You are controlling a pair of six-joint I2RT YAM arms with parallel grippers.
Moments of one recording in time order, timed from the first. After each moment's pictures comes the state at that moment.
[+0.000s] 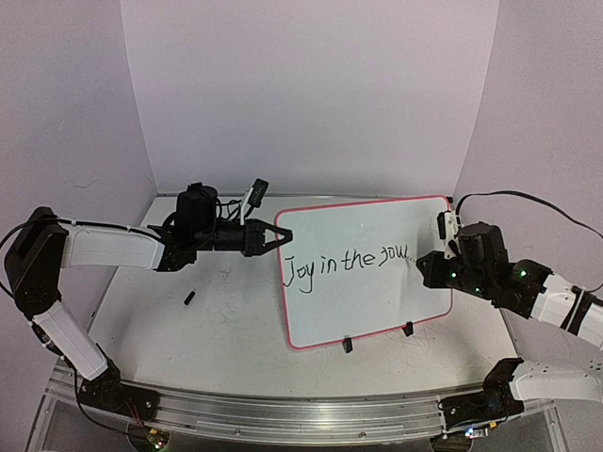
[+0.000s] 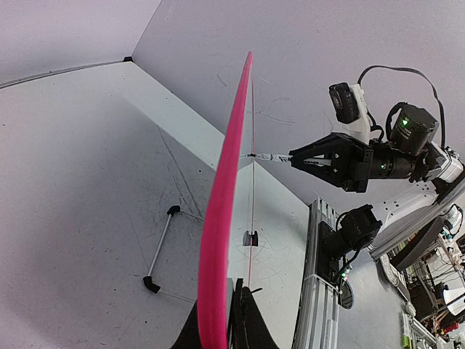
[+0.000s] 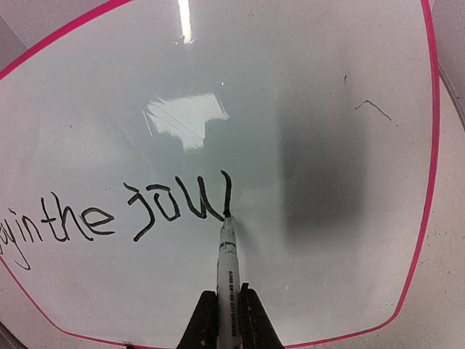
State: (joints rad) left arm -0.69 1.60 0.94 0.44 0.65 -0.44; right arm 0.64 0.92 0.67 -0.35 0.23 0.47
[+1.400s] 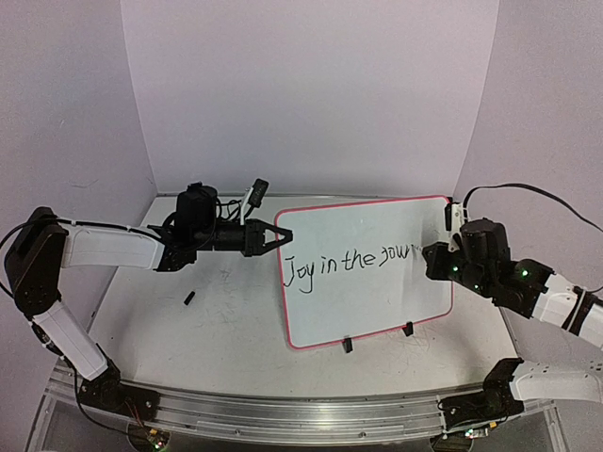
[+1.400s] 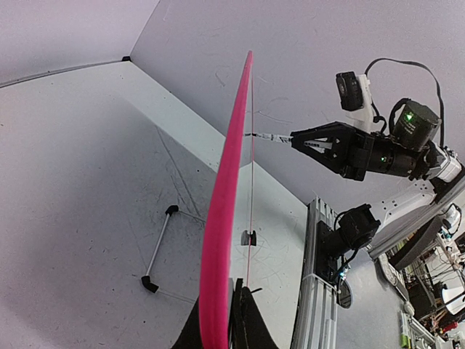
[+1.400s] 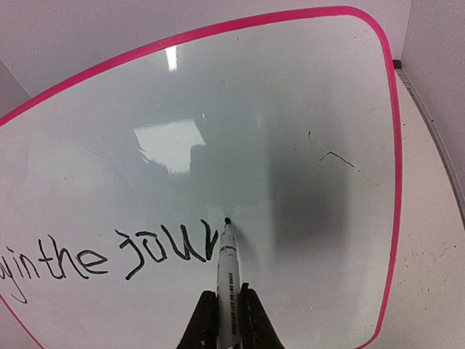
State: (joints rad) left arm -0.69 1.60 0.94 0.44 0.65 -0.44; right arm 0.65 0.91 0.68 -0.30 0.34 0.46
